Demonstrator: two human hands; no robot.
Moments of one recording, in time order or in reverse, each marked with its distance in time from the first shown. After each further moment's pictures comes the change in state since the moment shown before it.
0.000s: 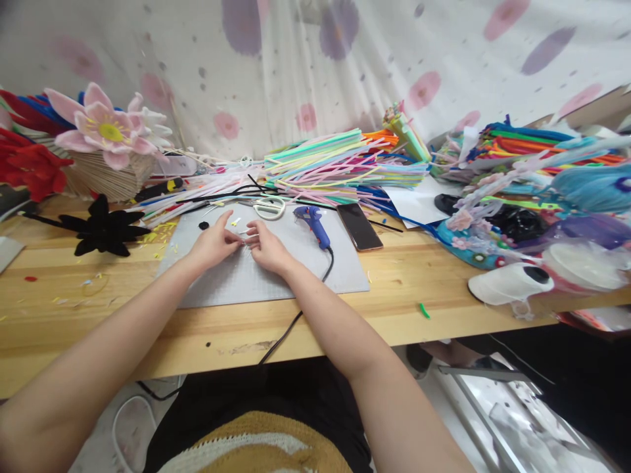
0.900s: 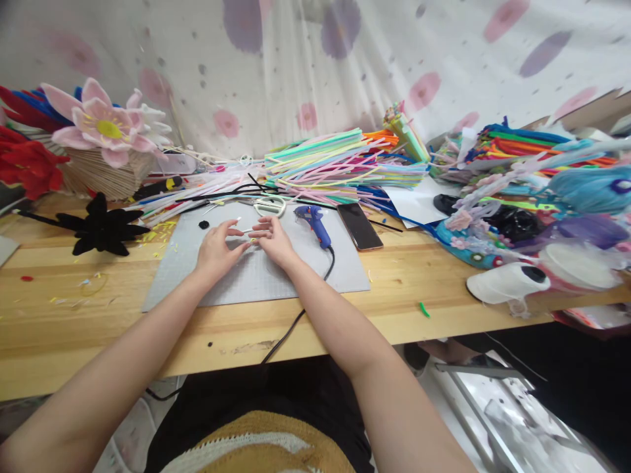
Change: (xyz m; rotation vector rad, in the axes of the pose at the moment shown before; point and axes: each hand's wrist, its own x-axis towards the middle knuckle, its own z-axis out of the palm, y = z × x) left_hand -0.019 0.003 0.025 -0.059 0.325 0.123; right_hand 0.008 0.000 -0.005 0.373 0.185 0.194
